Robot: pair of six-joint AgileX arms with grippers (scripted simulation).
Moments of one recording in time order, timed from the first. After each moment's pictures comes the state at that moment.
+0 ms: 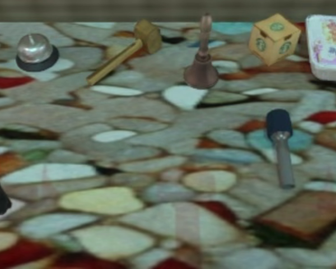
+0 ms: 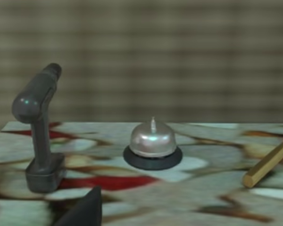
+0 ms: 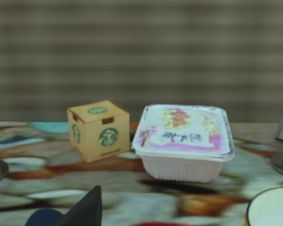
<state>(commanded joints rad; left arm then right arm) 0.00 0.00 0.00 0.00 0.00 0.00 0.00 0.00 0.00 0.00 0.00 0.00</state>
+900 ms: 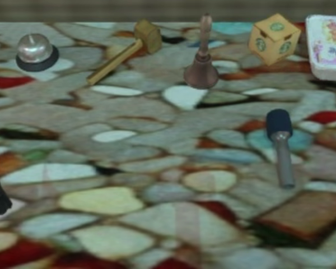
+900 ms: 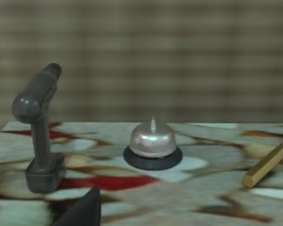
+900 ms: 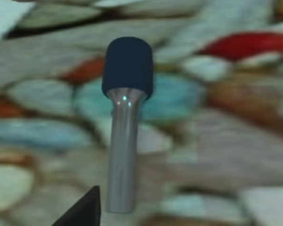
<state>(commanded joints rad) 0.00 0.00 0.00 0.00 0.00 0.00 0.20 0.87 0.63 -0.49 0.01 0.21</state>
